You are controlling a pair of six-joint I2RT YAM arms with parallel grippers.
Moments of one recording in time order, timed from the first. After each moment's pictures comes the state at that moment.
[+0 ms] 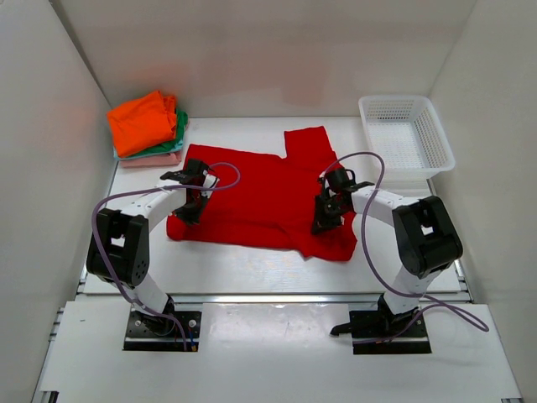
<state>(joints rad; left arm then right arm) -0.28 1.63 1.06 -0.74 -0.18 0.18 0.36 1.72 0.96 -0.42 -0.33 0.33</state>
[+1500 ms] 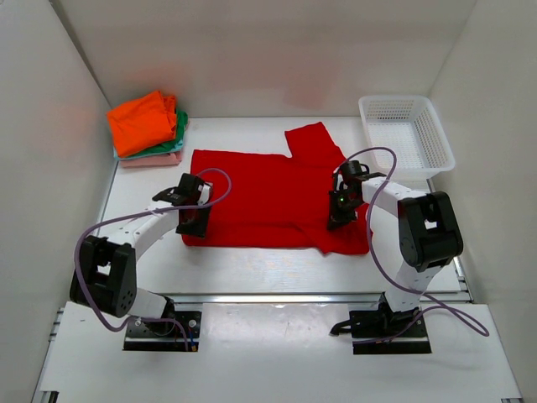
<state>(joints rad) -0.31 1.42 0.86 -0.64 -0.09 -0.07 0.23 1.76 1.04 -0.57 -0.27 0.23</state>
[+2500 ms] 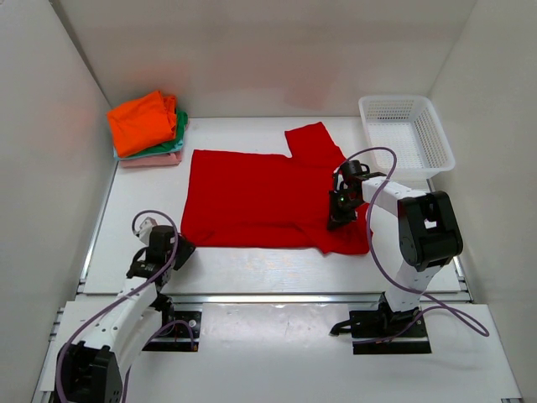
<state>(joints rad) -0.18 0.73 0.23 -0.32 -0.17 -0.97 0.23 1.77 1.05 -0.58 -0.28 0.23</state>
